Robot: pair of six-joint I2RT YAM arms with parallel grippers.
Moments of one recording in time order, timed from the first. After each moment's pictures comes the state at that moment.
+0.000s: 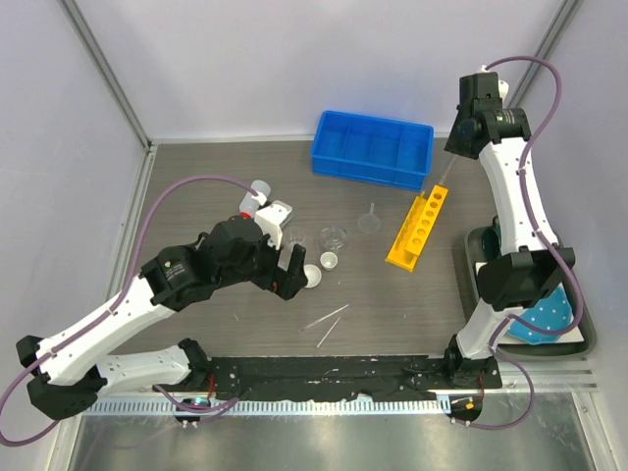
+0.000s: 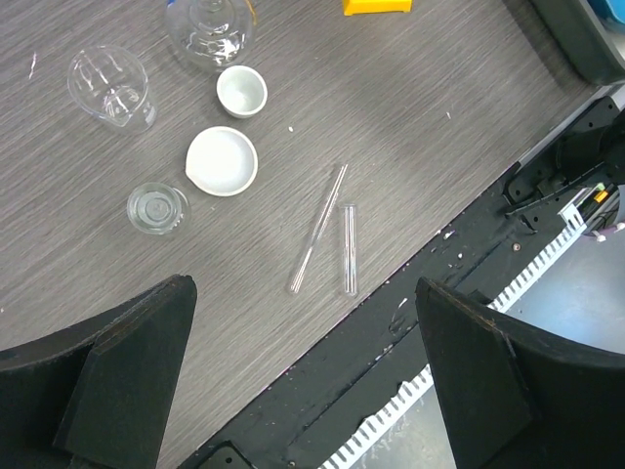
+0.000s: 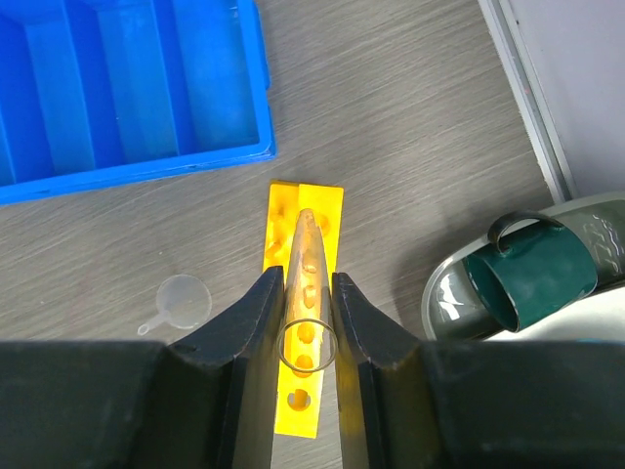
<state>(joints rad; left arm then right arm) -0.98 1.00 1.21 -0.85 -0.09 -0.37 0.09 1.74 2.03 -1.07 0.33 0.36</state>
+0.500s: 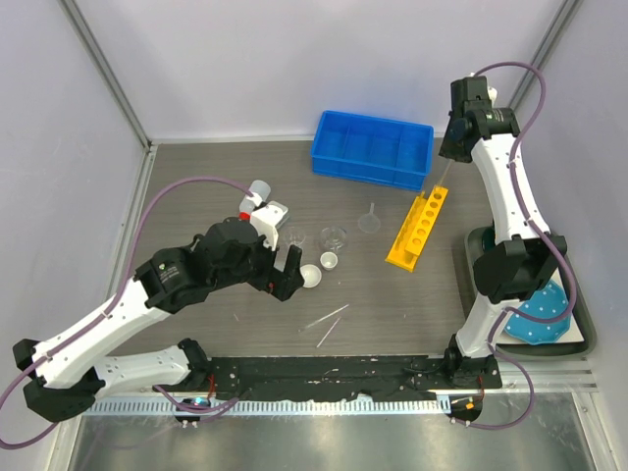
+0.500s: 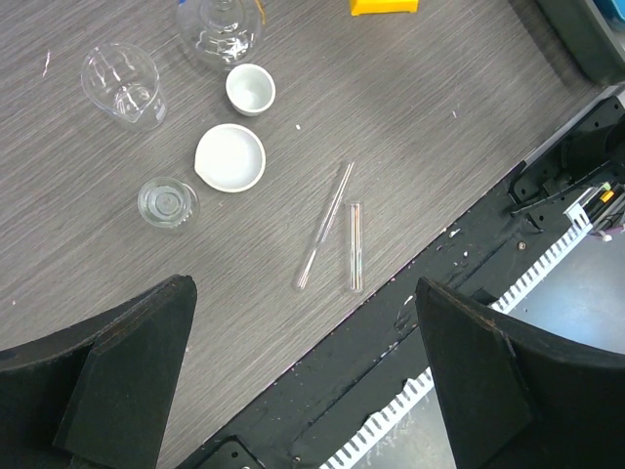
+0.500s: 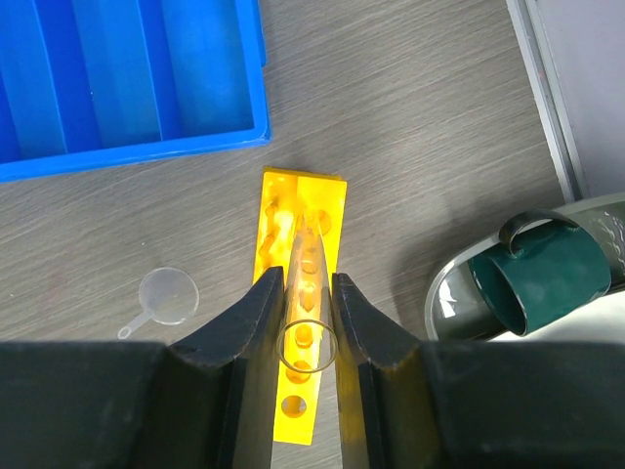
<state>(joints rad) -0.98 0.98 1.21 -0.87 -0.11 -0.37 0.08 1.82 2.03 -1.07 0.32 0.34</state>
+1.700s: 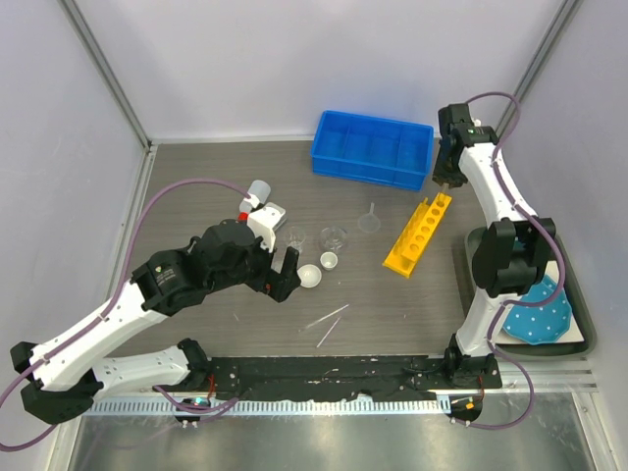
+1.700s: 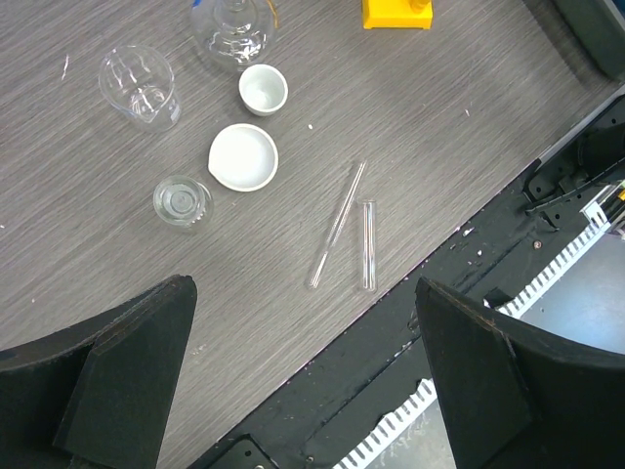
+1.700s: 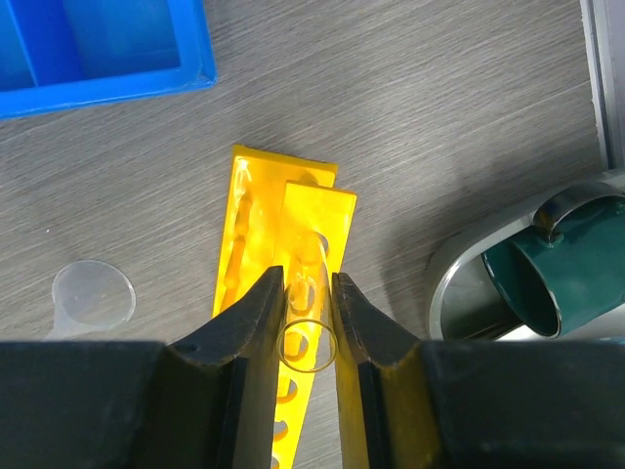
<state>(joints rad) -0.98 0.96 1.19 -0.87 -0.12 -0.34 0.06 1.87 1.79 -0.97 0.32 0.34</state>
